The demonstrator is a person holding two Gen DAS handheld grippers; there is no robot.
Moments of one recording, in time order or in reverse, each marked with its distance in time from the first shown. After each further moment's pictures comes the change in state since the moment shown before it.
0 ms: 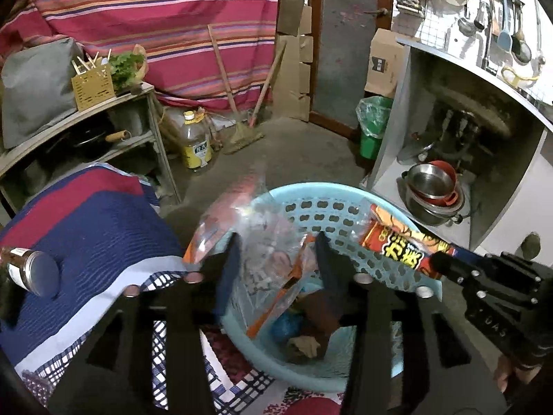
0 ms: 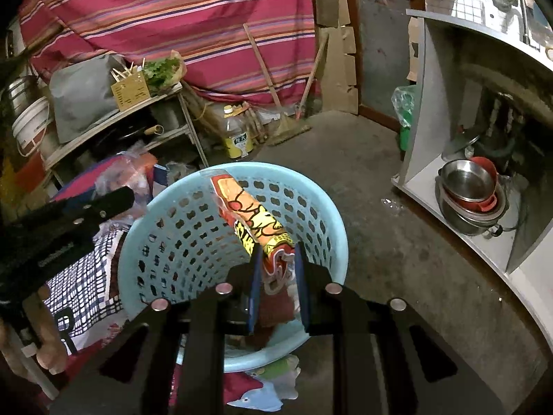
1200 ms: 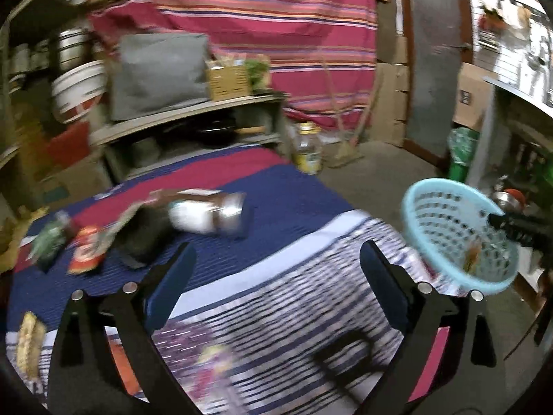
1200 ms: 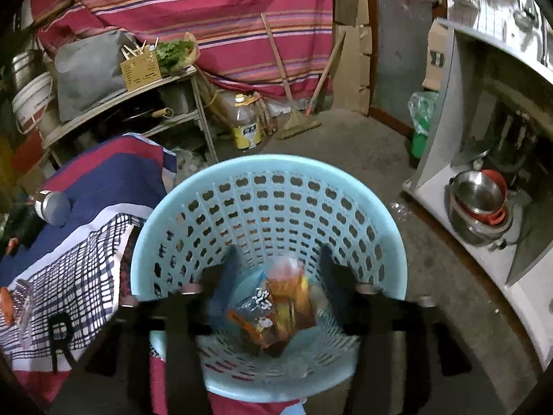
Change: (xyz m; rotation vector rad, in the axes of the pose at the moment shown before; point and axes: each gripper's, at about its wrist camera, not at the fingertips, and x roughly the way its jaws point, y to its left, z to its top) left arm -0.133 0.155 -0.081 -0.144 -0.083 0.372; right arm 0.023 0.055 0.005 -0.086 0.019 -0.026
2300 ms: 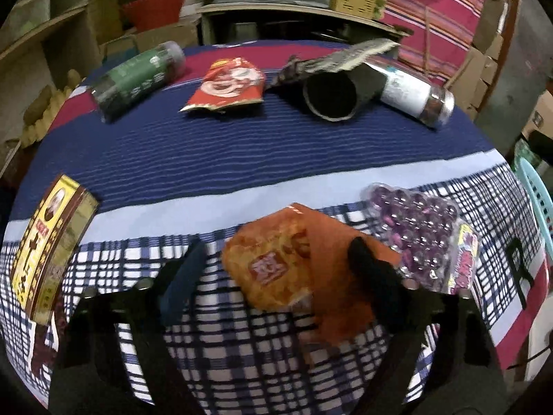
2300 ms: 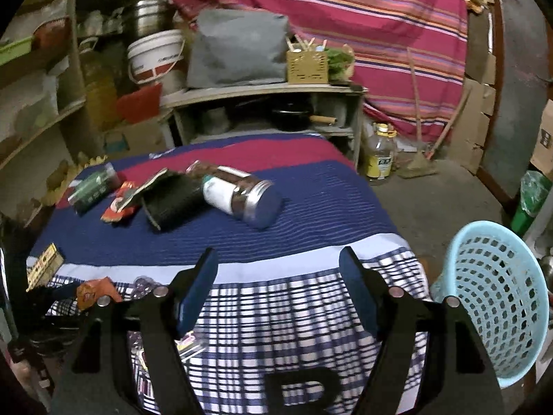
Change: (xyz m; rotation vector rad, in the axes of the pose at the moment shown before) left arm 0.023 0.180 -0.106 -0.269 0.322 0.110; right arm -0.043 0.270 -0.020 -0.300 -0.059 0.339
